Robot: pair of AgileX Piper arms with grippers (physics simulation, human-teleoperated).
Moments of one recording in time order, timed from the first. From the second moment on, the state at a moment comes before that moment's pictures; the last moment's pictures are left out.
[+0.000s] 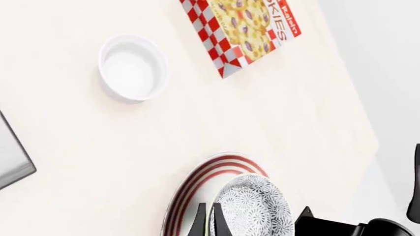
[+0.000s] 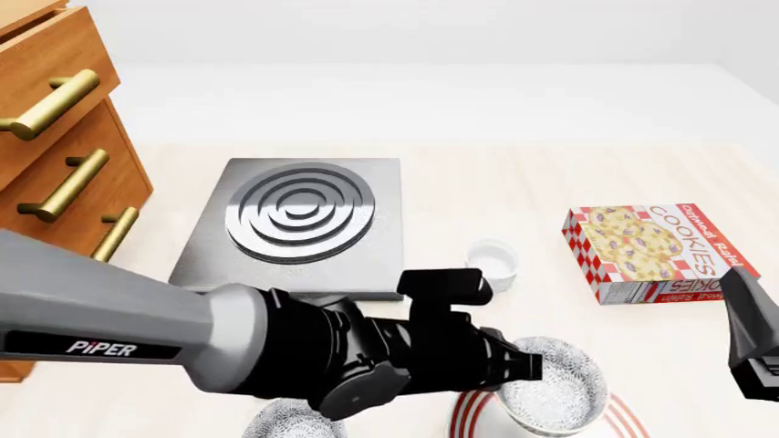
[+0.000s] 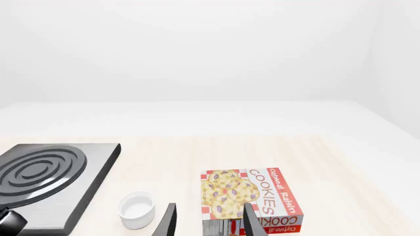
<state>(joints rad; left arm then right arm) -1.11 1.84 -0.90 -0.20 -0.78 -0.01 0.00 0.00 0.00 0.00</state>
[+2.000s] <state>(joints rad) -1.15 1.85 -0.90 -0.25 -0.78 -0.01 0.00 0.00 0.00 0.00</state>
